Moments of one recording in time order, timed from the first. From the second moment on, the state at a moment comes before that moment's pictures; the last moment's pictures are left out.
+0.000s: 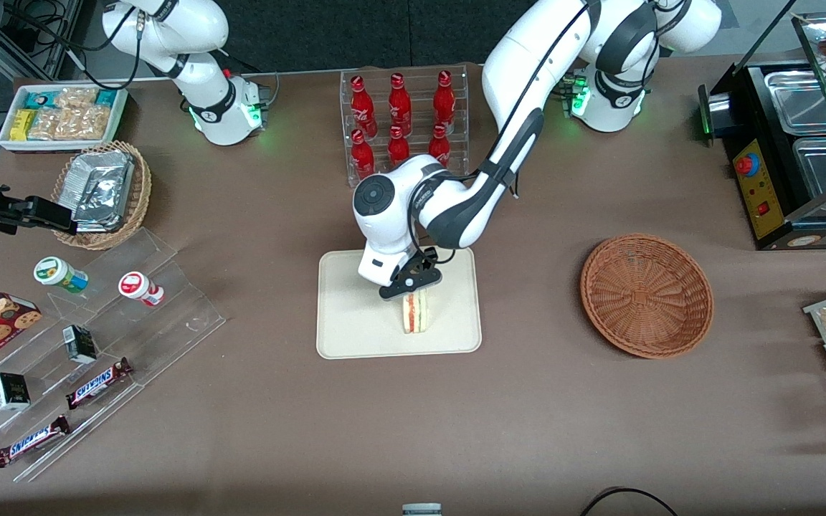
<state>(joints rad) -0.84 0.85 -0.02 -1.23 0.14 2.03 -1.23</state>
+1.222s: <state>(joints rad) -0.62 0.49 0.01 -1.21 0.13 1.60 -1.14</state>
